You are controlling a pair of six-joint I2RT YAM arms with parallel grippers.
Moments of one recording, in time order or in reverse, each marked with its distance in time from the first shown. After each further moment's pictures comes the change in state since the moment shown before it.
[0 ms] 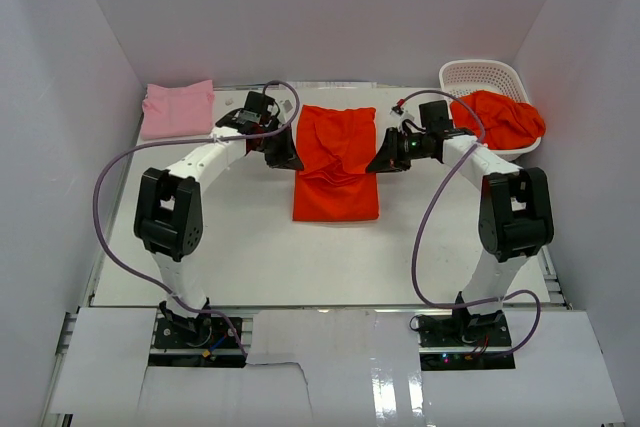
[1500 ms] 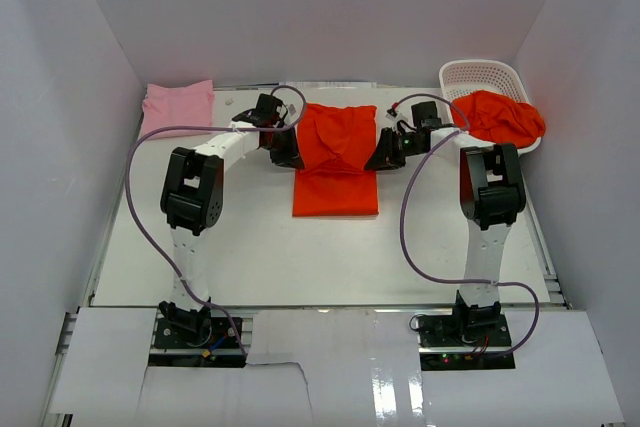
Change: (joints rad) left arm 0.022 0.284 0.165 0.042 -0.051 0.033; right arm -0.029 0.311 0.183 0.038 0.015 -0.049
